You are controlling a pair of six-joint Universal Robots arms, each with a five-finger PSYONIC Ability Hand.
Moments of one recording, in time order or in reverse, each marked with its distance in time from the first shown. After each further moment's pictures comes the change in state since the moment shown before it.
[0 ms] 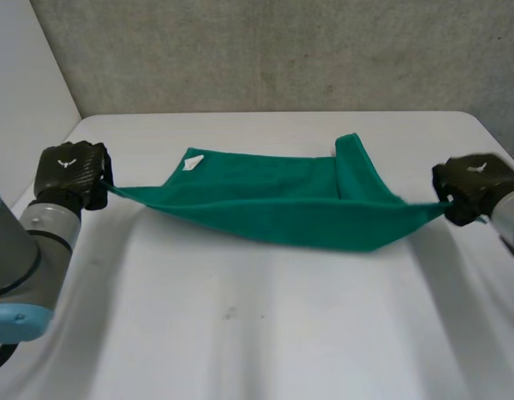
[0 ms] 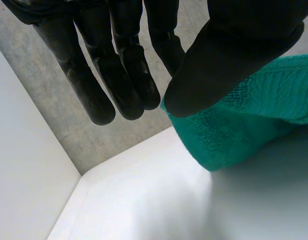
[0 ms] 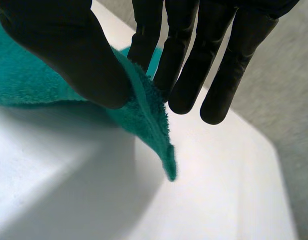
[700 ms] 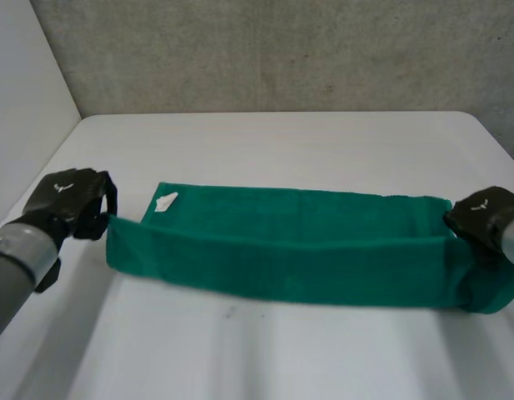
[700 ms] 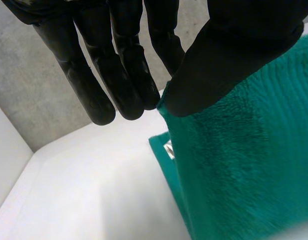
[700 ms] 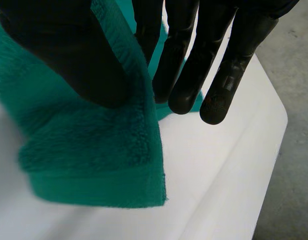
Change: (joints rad) left arm 0.097 0.149 -0.075 -0.263 0.232 0.001; right arm 0.020 0.009 -0.007 0.211 0.146 -0.380; left_hand 0.000 0.000 0.000 0.000 0.000; right_hand 0.000 0.000 0.000 0.001 0.007
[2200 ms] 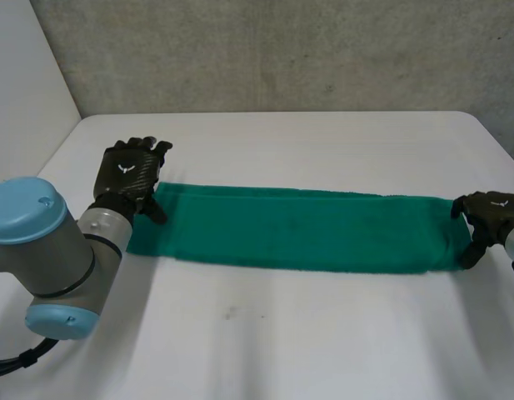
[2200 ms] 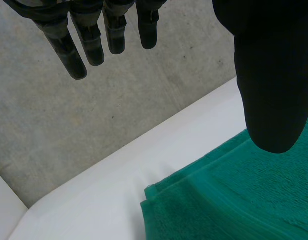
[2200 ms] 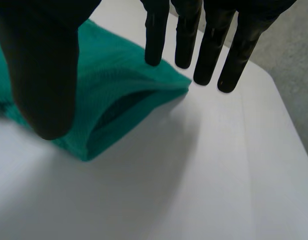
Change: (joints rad) left arm -0.253 -0.296 0.181 0.294 -0.223 0.036; right arm -0.147 0.155 0.065 -0.320 -0.109 0.448; left_hand -0.949 -0.987 -0.972 -0.984 -0.953; right_hand -0.693 -0.840 -0.837 -0.847 -0.826
